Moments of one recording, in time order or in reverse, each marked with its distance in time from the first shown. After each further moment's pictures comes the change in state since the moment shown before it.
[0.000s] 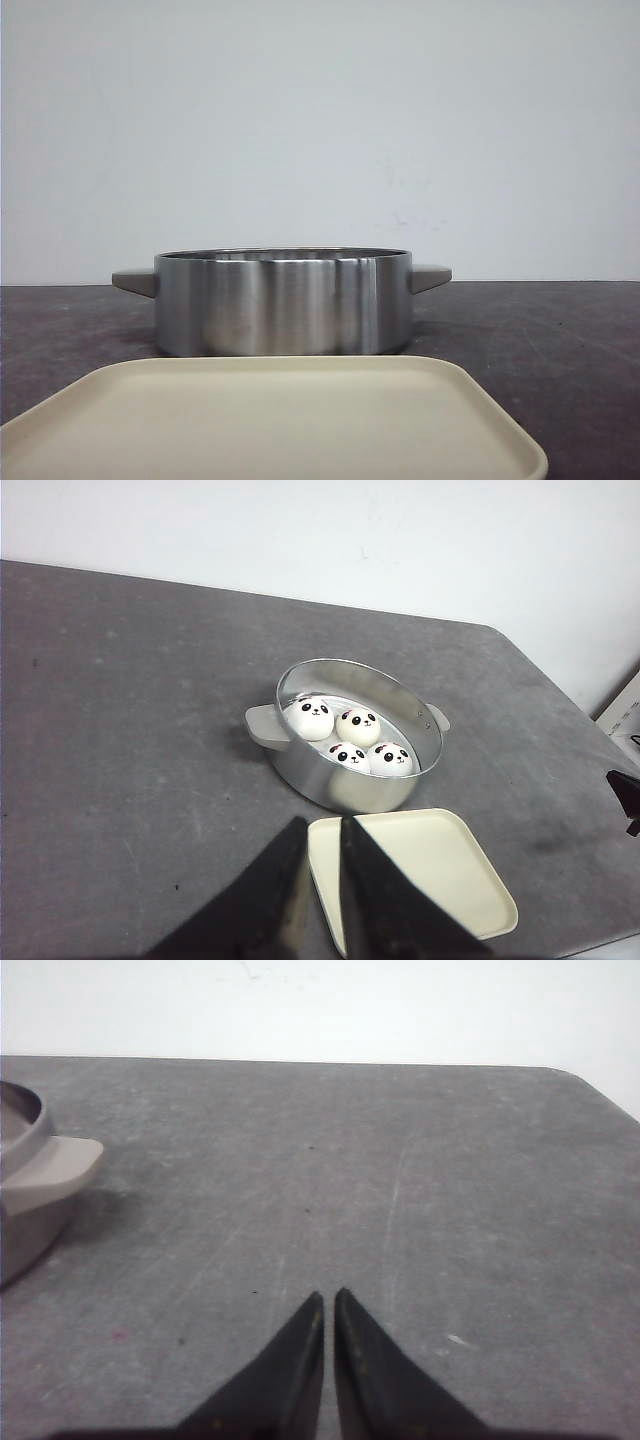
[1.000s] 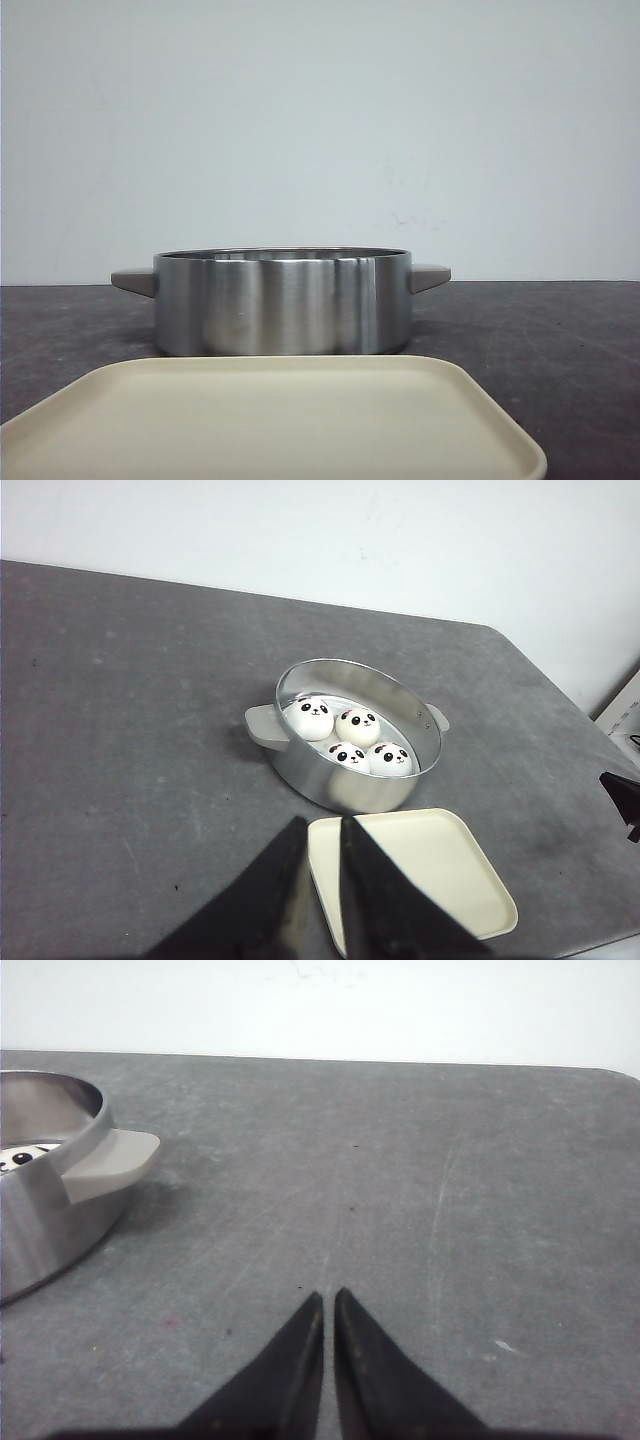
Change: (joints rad) left arm 0.000 0.000 0.000 0.000 0.000 0.000; right arm 0.010 0.000 -0.001 0.005 -0.046 -0.001
